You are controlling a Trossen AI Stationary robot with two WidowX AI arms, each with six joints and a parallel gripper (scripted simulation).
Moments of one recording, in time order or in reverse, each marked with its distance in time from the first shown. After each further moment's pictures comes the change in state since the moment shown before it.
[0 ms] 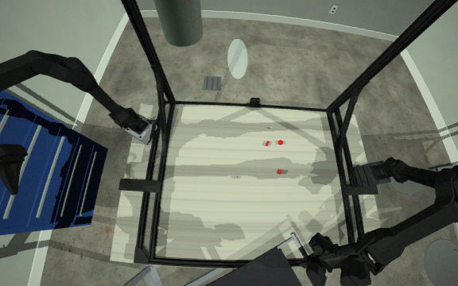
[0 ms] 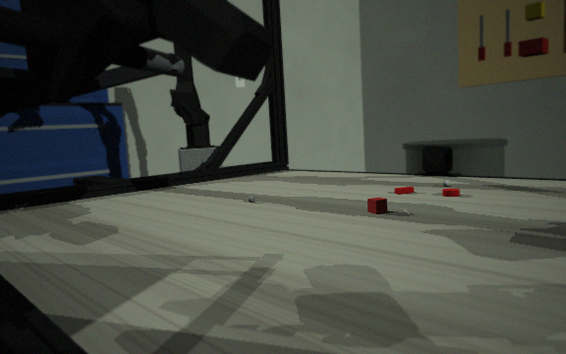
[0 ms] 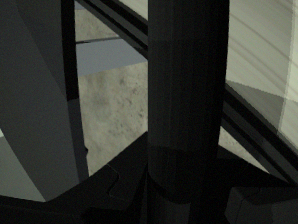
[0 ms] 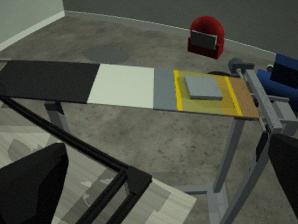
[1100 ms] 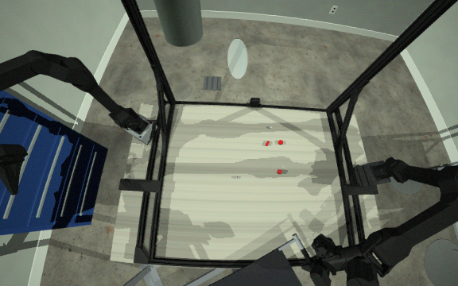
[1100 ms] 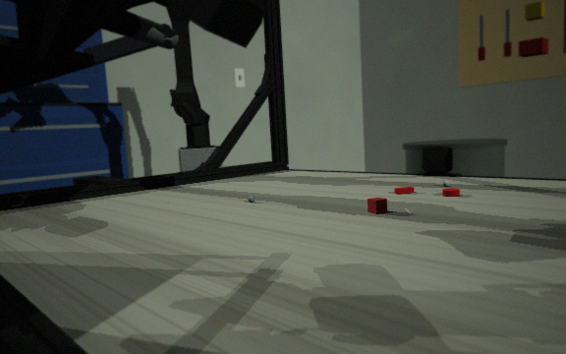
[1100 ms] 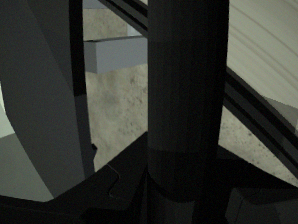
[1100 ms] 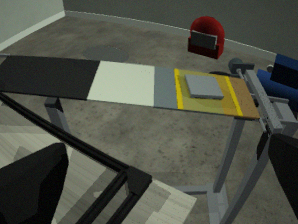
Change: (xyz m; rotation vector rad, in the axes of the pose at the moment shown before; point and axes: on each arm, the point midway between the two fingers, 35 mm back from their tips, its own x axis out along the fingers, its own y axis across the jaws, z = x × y) left arm -0.015 0.016 0.000 0.000 0.000 0.032; right arm 0.000 0.000 0.000 -0.001 0.000 0.000
